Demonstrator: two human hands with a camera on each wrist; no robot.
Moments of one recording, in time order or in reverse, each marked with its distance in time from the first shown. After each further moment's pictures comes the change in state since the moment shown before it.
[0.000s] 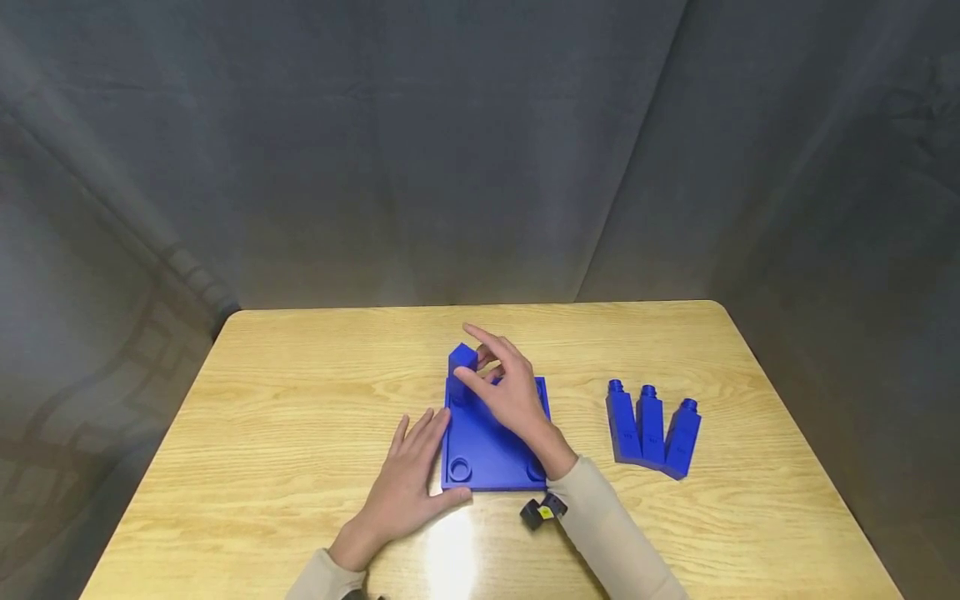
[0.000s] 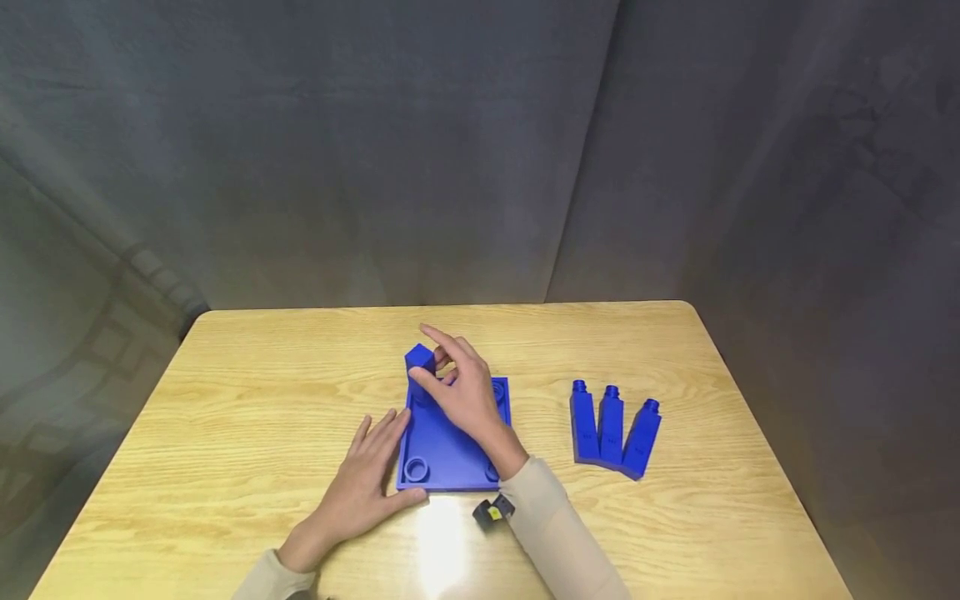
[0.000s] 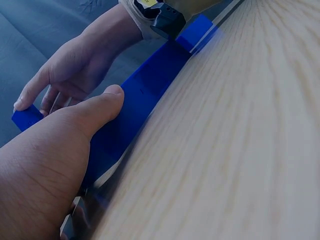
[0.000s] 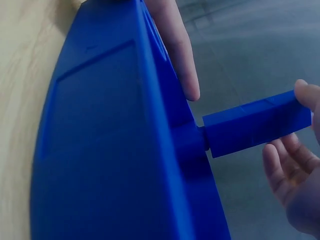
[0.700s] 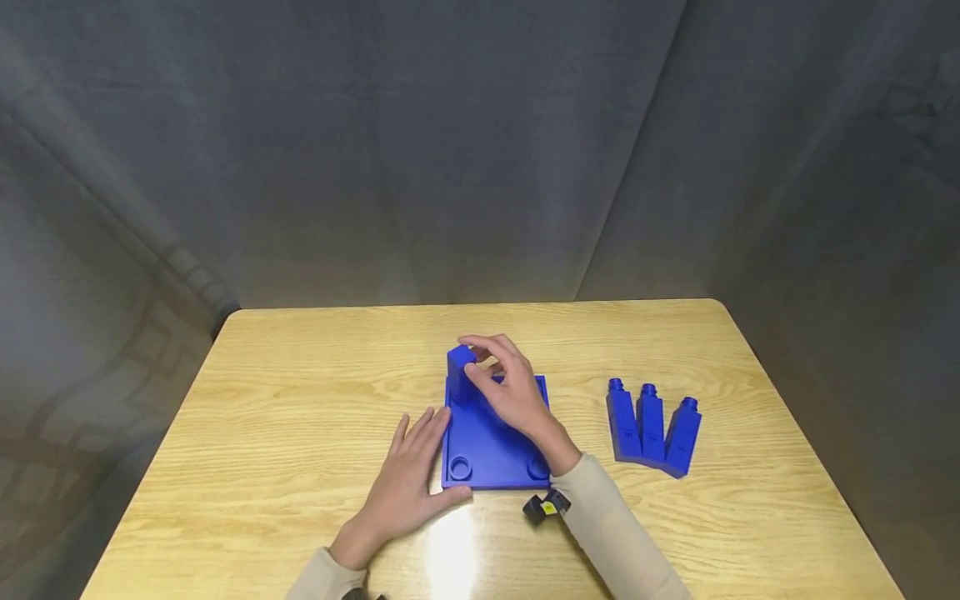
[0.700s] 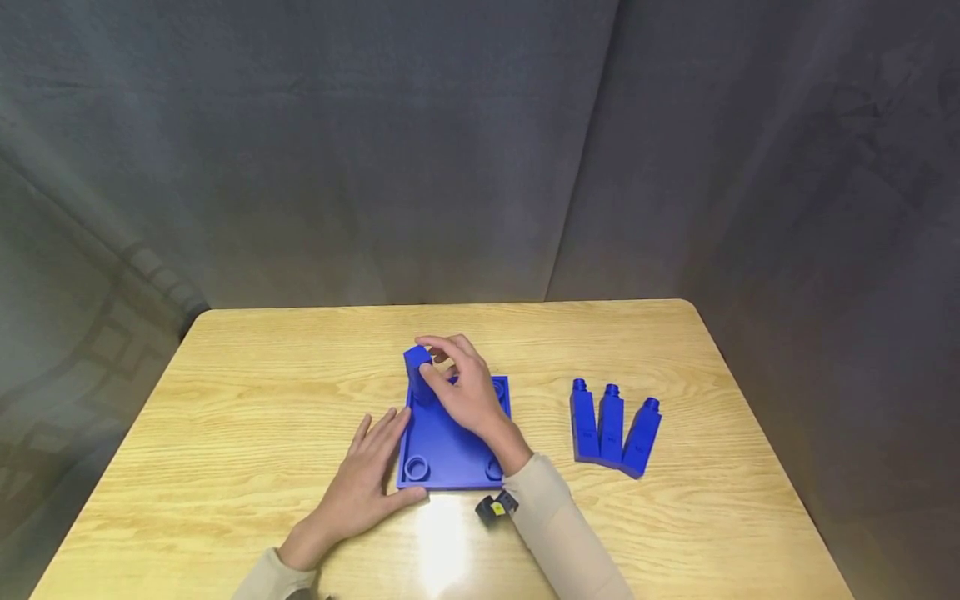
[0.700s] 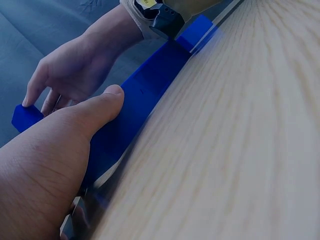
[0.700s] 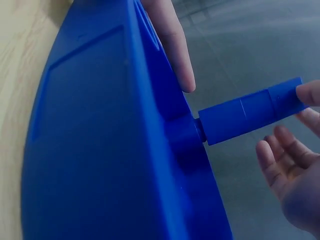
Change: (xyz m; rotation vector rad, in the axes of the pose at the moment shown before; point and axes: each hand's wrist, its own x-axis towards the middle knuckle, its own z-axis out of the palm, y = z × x) left_hand 0.000 0.000 -0.001 0.001 0.006 0.007; right_hand 0.000 0.006 -0.005 0.052 -0.077 -0.024
